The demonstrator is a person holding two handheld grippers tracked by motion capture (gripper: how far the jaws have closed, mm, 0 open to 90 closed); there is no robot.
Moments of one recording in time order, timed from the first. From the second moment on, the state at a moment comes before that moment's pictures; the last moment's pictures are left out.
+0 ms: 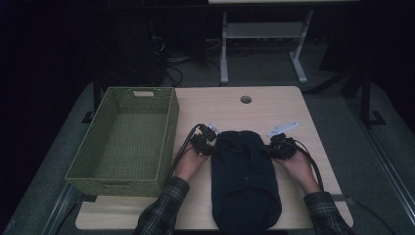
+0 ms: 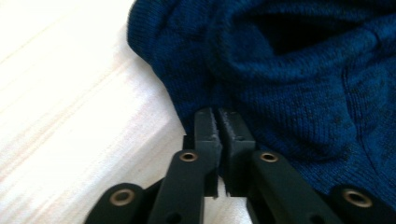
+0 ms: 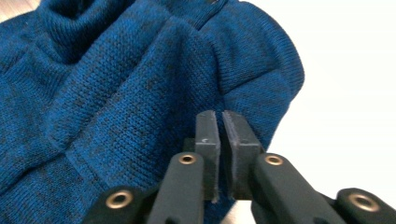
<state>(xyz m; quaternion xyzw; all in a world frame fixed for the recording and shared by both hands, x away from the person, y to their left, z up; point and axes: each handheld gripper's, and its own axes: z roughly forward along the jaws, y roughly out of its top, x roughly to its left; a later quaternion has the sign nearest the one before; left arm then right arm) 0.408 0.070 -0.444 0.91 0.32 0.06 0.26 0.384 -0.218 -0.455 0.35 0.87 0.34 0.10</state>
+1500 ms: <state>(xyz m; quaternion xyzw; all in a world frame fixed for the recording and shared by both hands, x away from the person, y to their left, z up) 0.477 0.057 -0.449 0.91 0.31 0.04 0.27 0.450 -0.227 -0.430 0.37 0.85 0.37 0.08</state>
